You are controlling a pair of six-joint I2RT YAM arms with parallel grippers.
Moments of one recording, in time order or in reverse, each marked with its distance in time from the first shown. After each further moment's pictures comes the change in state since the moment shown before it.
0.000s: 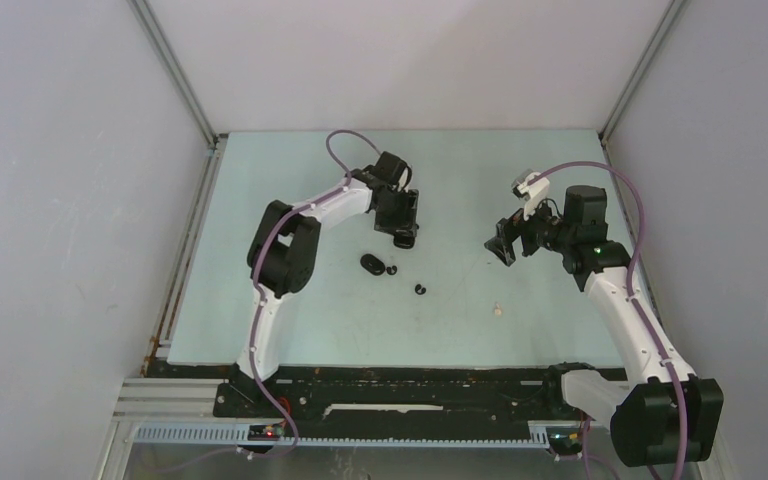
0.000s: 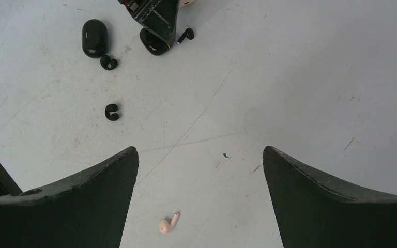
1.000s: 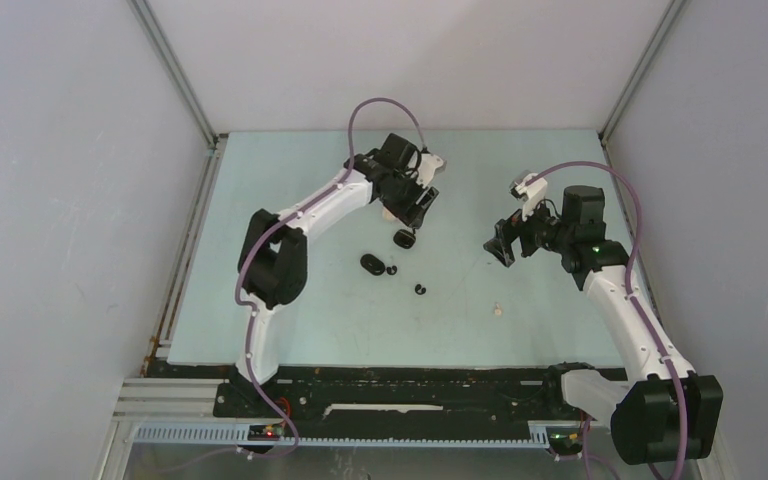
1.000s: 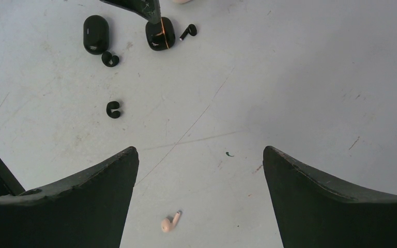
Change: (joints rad) left arm -0.054 -0.134 0.051 -0.087 0.040 0.562; right arm 0.006 0.011 0.000 -0.007 0.002 -0.005
